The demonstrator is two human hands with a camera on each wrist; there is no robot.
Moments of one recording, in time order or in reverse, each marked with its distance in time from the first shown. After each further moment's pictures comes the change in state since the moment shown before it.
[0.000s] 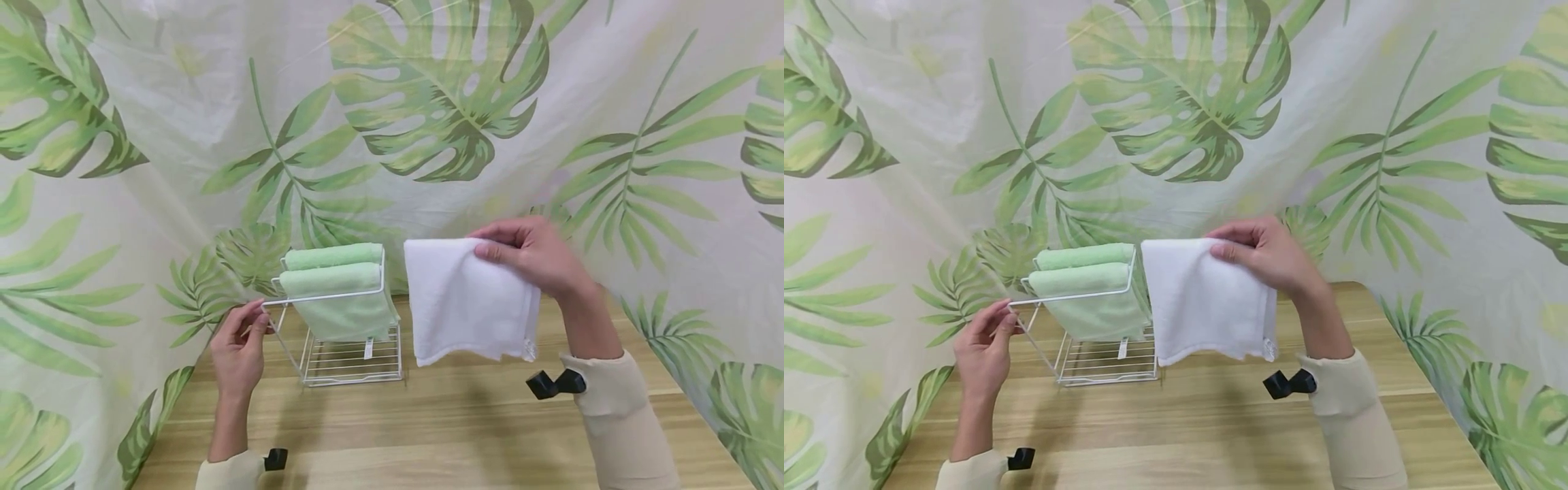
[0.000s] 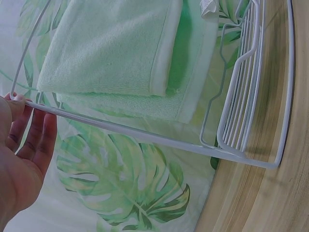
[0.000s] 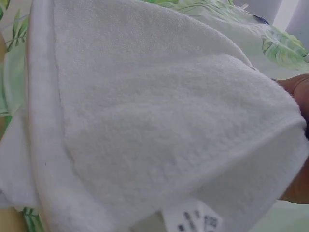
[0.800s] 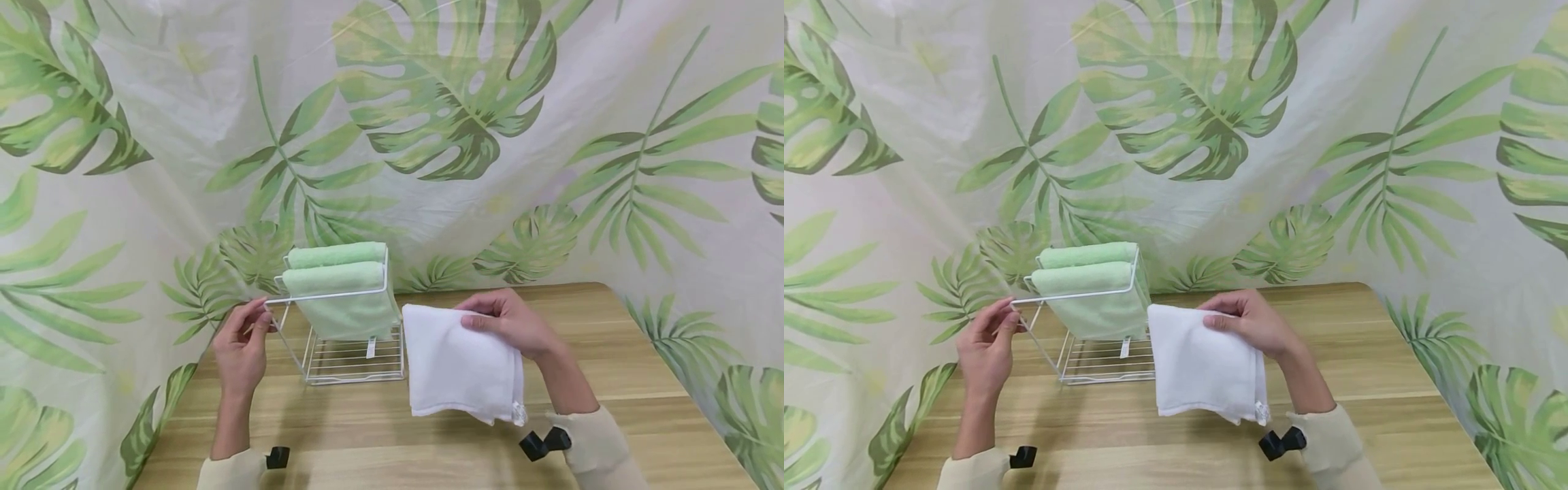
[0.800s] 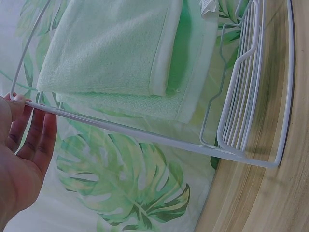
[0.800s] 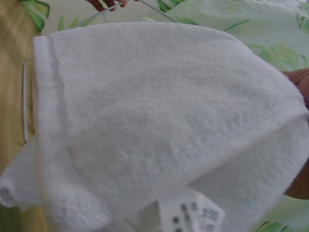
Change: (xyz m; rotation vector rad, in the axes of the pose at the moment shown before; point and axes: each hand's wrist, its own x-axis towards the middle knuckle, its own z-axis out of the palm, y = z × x) left_hand -0.001 -0.001 -0.001 0.035 -0.008 0.002; right_hand -0.034 0.090 0.061 0.285 -0.222 0.111
